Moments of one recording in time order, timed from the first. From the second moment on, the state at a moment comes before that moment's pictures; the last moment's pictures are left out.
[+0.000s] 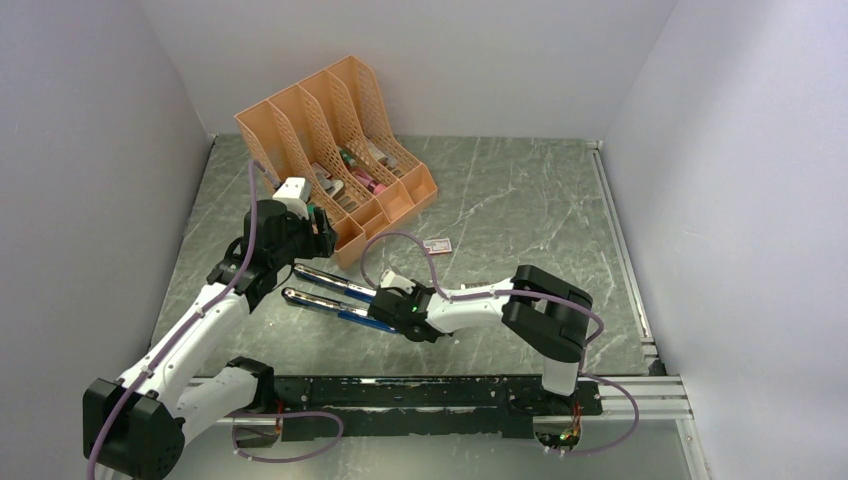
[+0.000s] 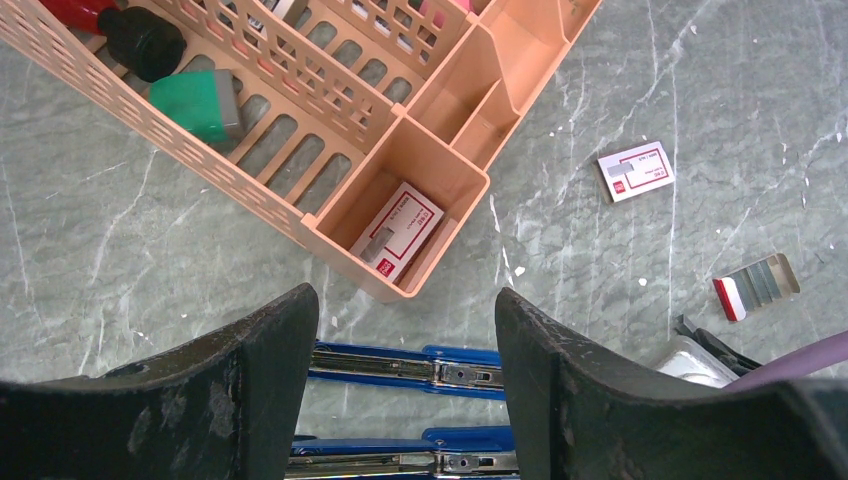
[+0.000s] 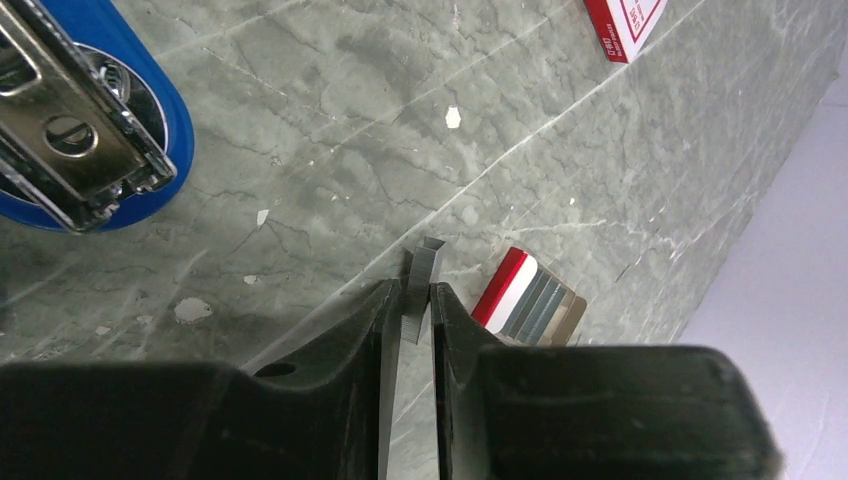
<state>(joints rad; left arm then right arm) -0.33 0.98 0.71 -0.21 0.01 -0.26 1.20 1.83 0.98 -0.48 0.78 0.09</state>
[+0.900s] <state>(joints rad) -0.33 0.99 0.71 -0.21 0.01 -0.26 1.04 1.37 0.69 -0.20 0.46 0.24</state>
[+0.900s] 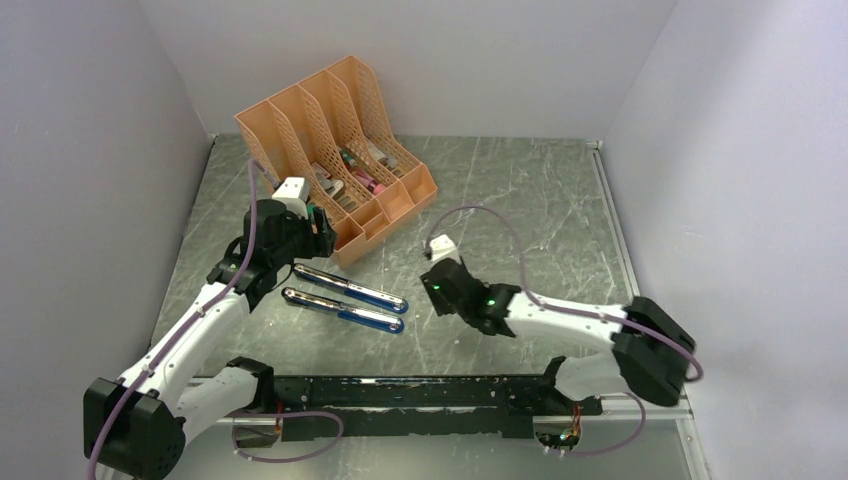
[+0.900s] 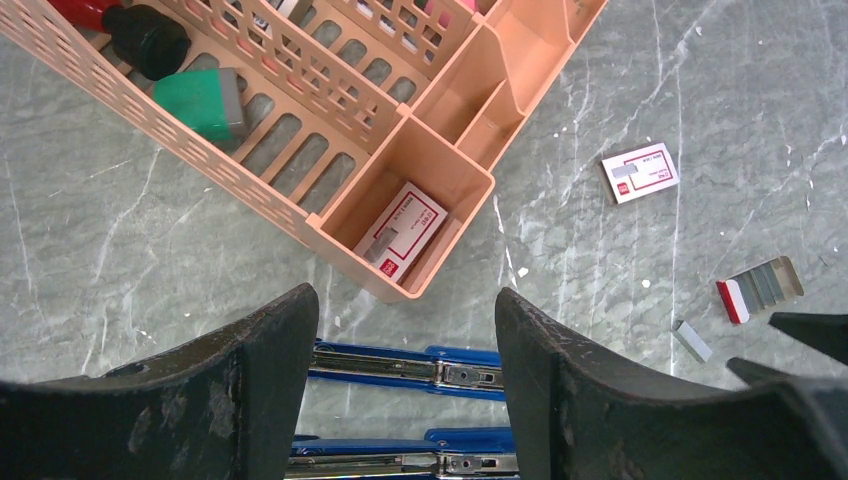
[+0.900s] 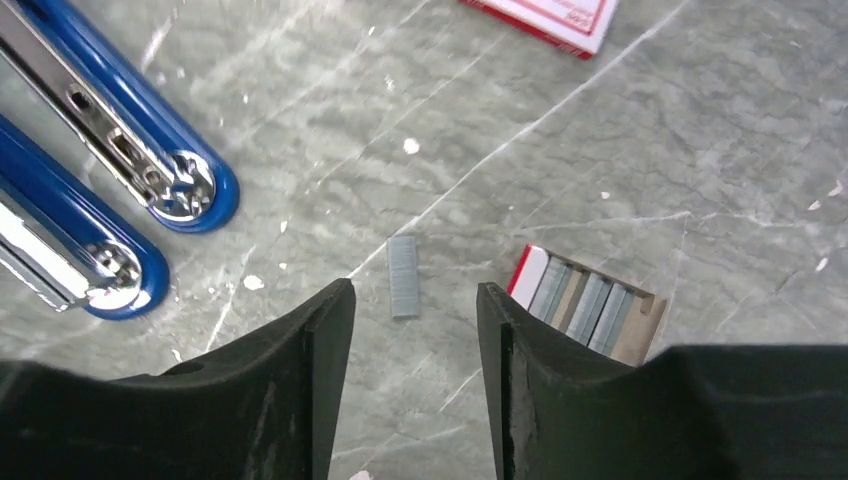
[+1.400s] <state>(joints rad) -0.32 1.00 0.71 -0.21 0.01 -0.26 0.96 1.21 0.38 0.16 0.31 0.37</state>
